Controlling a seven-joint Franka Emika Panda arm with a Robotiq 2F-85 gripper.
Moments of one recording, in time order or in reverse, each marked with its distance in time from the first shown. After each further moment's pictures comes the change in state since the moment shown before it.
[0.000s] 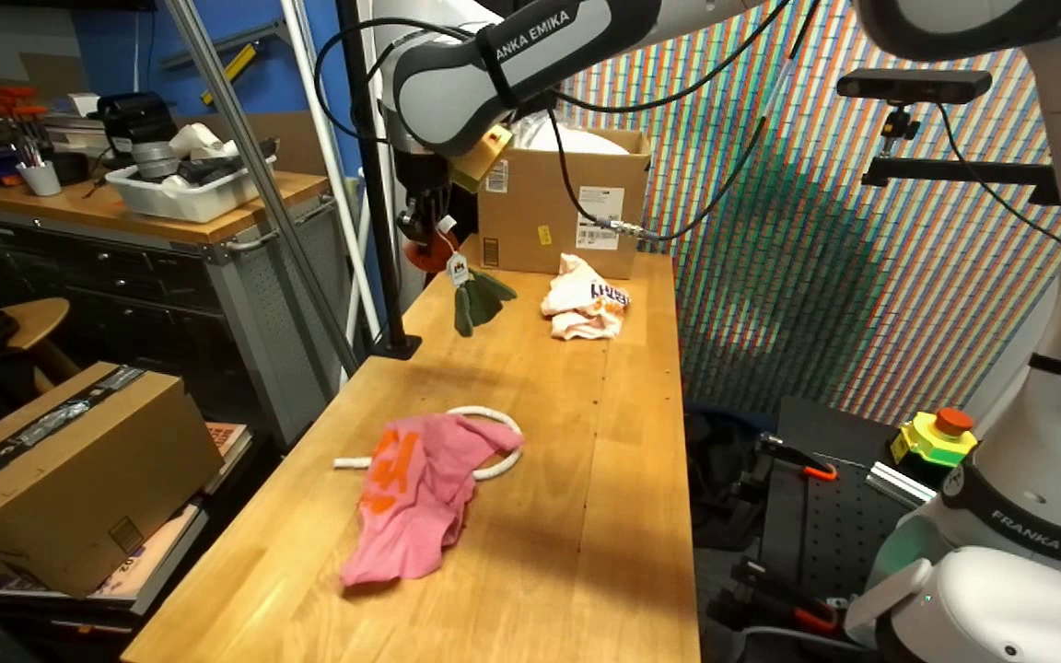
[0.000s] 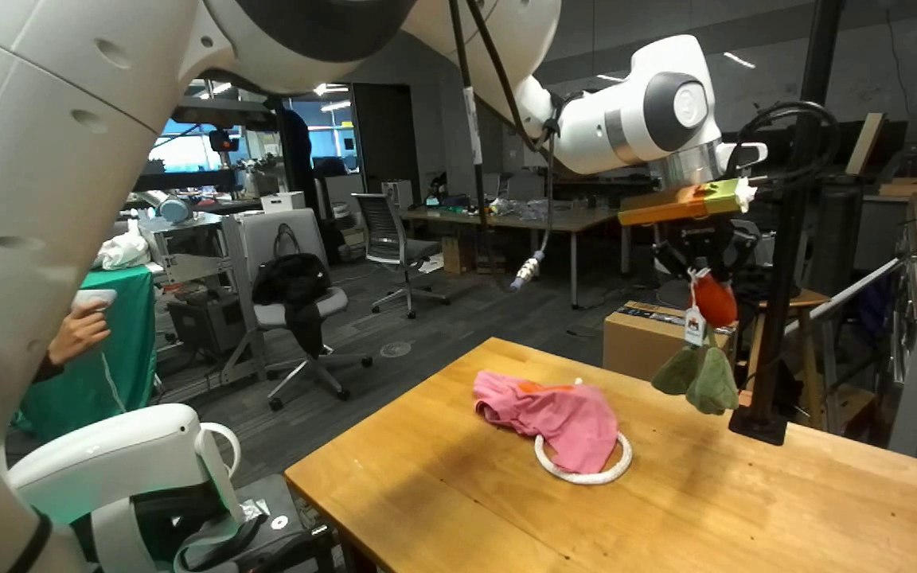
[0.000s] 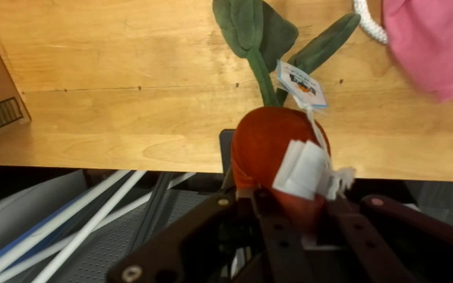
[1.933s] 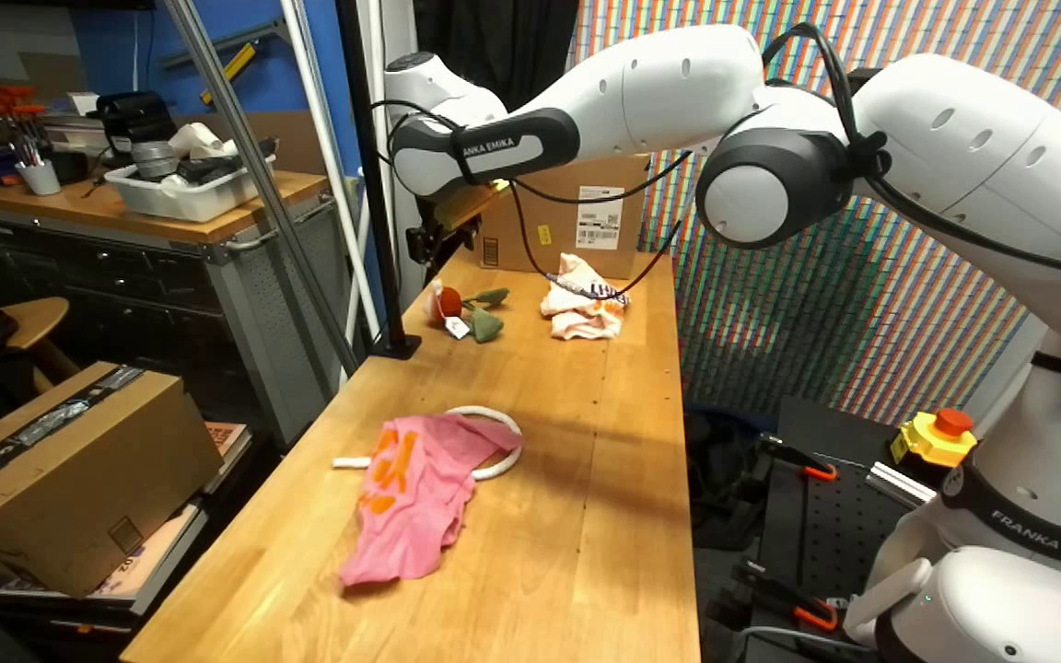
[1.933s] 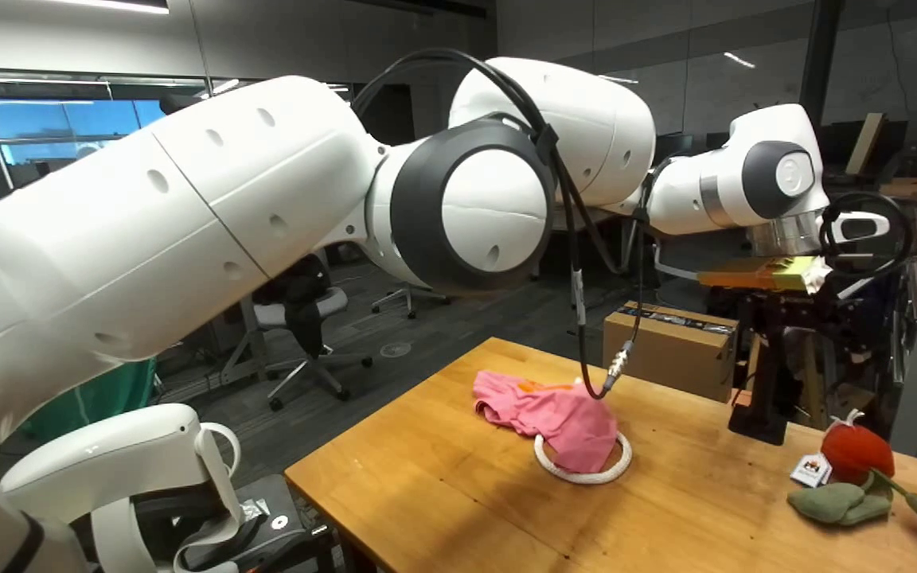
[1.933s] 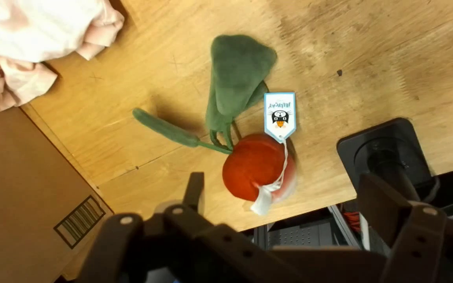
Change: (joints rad) arm -0.097 0.516 -0.083 0.693 0.041 -0.265 0.281
